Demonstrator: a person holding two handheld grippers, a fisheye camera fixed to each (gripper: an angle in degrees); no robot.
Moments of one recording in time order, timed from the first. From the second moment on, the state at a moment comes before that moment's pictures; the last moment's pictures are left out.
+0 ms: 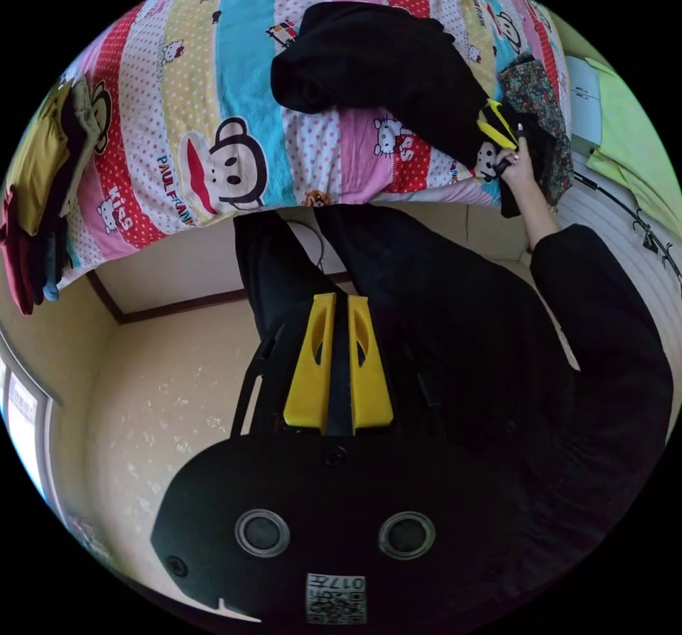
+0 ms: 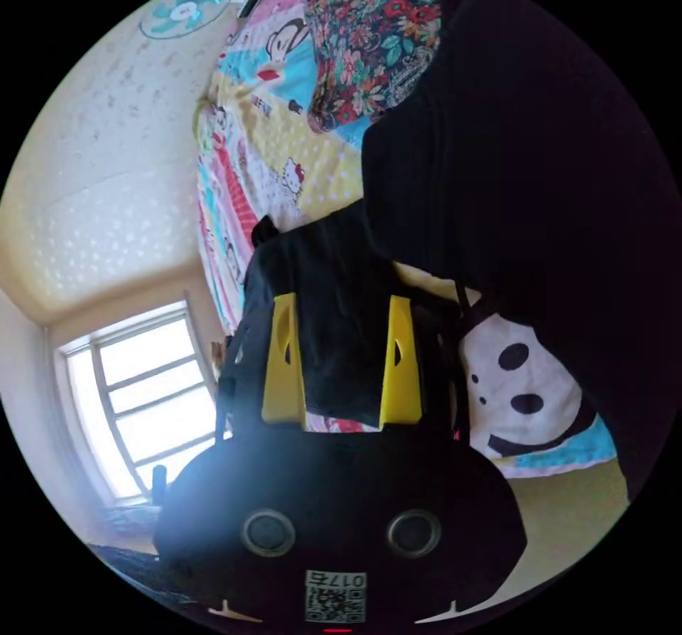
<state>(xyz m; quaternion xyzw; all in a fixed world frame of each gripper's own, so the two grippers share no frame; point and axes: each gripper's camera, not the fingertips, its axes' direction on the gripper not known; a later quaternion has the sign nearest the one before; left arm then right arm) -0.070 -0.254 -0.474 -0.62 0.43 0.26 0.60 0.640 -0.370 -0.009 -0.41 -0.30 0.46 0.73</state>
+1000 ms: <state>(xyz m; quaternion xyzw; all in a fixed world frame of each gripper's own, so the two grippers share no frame) -0.148 -0.227 -0.383 -0.63 0.54 0.08 0.56 0.665 -0.477 0.195 -0.57 -0.26 0.60 0.49</state>
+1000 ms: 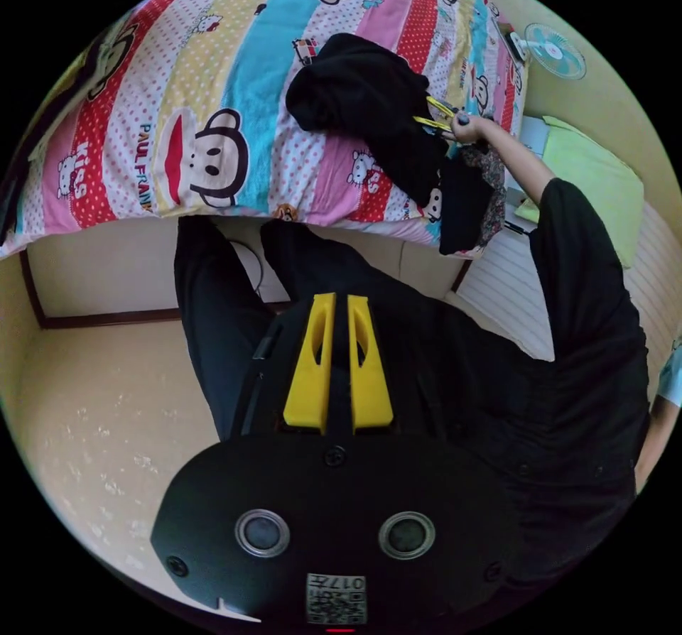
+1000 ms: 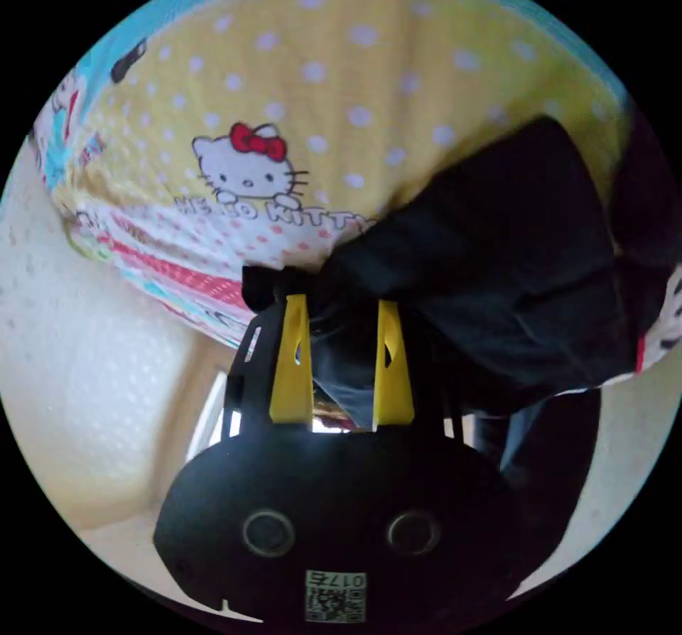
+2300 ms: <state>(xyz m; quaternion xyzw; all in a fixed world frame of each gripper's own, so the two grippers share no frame) 0.330 -0.233 -0.481 -0.28 0.44 0.74 0.43 0.565 -0.092 -0.203 -0.10 -0.38 0.82 0.42</state>
